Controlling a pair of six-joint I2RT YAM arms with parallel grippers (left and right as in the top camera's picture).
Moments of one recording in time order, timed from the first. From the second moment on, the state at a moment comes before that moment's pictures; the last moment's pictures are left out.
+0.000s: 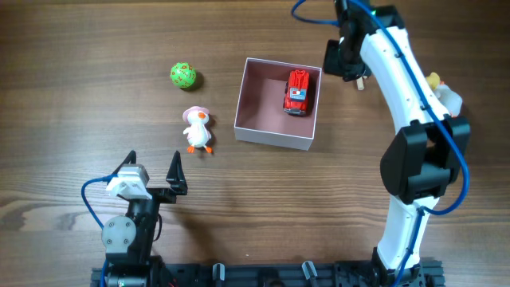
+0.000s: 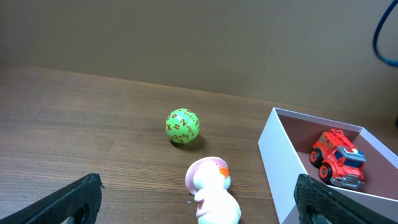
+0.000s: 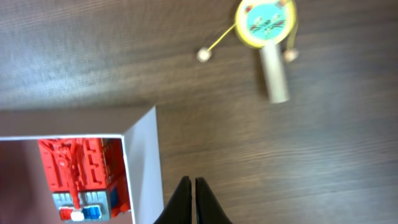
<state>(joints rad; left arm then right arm) -0.01 0.01 0.01 -0.06 0.09 -0.20 0.20 2.14 1.95 -1.16 0.10 0.37</state>
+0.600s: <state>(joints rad) -0.01 0.01 0.01 -0.06 0.09 -0.20 0.20 2.14 1.82 -0.98 -0.04 0.34</state>
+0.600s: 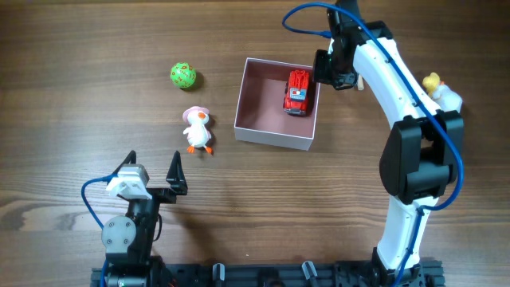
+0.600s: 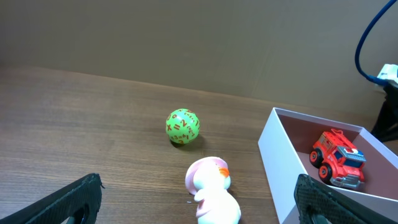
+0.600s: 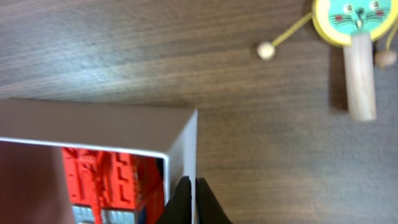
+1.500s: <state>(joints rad) -0.01 0.01 0.01 -0.06 0.09 -0.20 0.23 2.14 1.82 -0.89 -0.10 0.24</state>
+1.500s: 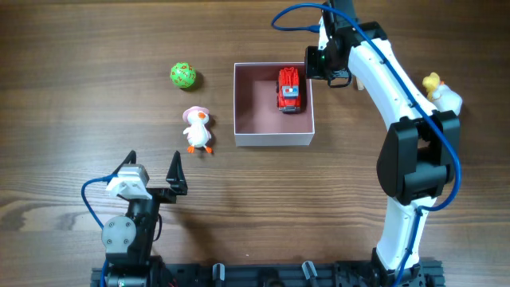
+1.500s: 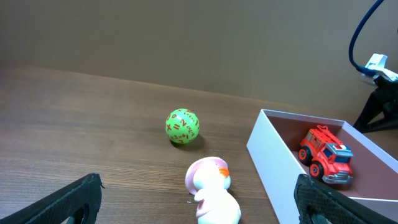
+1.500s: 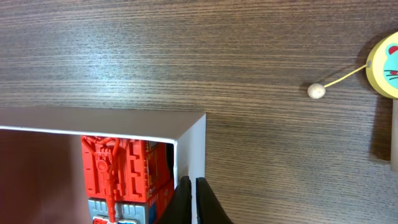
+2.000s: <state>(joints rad) -0.01 0.01 0.01 -0.06 0.09 -0.20 0.11 2.11 2.02 -1.12 0.08 0.37</state>
